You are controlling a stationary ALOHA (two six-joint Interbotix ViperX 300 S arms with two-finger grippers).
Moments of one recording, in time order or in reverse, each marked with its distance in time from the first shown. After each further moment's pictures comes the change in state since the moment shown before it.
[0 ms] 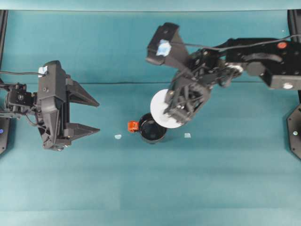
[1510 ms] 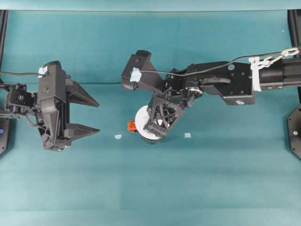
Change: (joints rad) left arm -0.003 0.000 0.002 0.002 0.000 0.000; right arm 0.029 0.207 -0.028 -0.040 -0.104 0.003
